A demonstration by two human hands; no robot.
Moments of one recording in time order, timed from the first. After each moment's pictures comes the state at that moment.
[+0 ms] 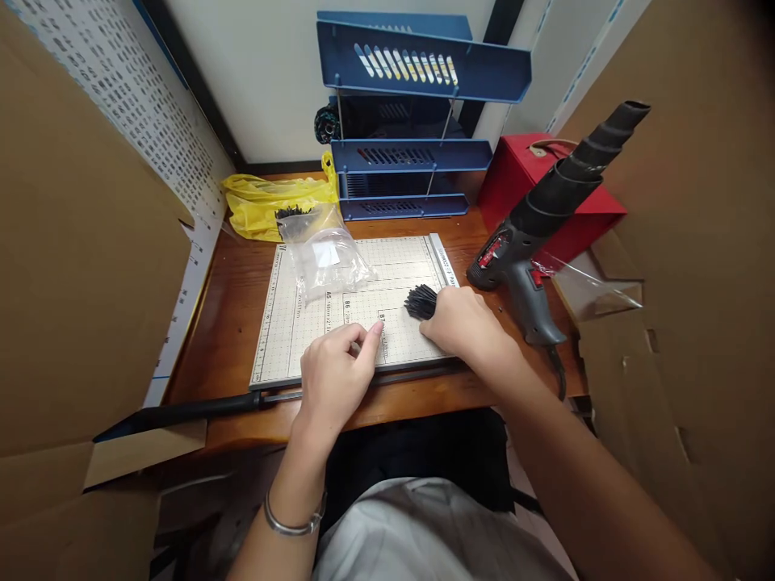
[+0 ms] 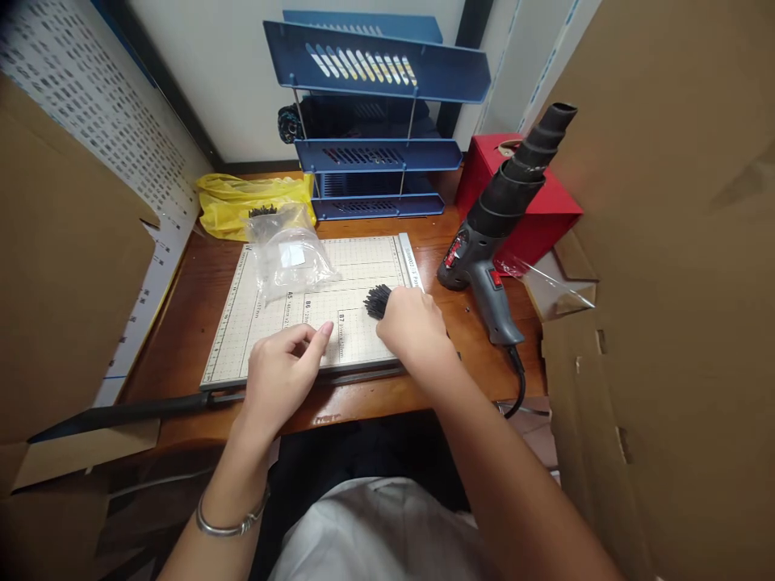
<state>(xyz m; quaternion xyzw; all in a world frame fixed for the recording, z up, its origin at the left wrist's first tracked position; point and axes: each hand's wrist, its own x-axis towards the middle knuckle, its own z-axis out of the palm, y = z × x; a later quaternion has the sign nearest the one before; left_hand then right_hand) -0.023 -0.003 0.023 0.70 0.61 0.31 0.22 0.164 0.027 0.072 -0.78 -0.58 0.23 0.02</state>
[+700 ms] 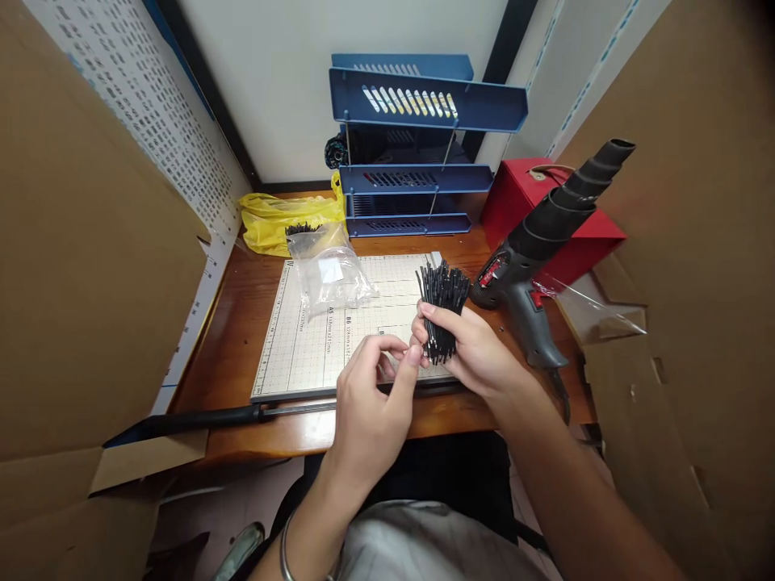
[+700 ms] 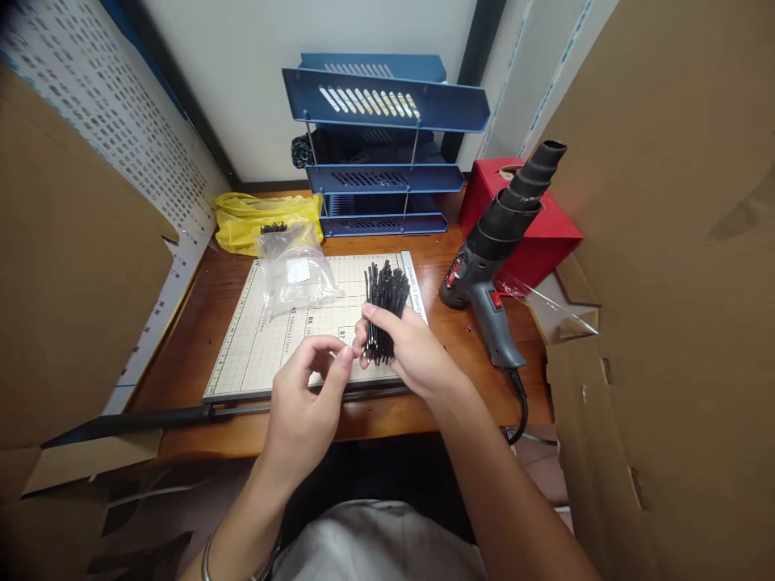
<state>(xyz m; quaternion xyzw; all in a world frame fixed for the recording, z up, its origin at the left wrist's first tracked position) 0.018 -0.030 0.050 0.61 0.52 0.46 0.38 0.166 0.013 0.074 -0.40 -0.35 0.70 0.48</state>
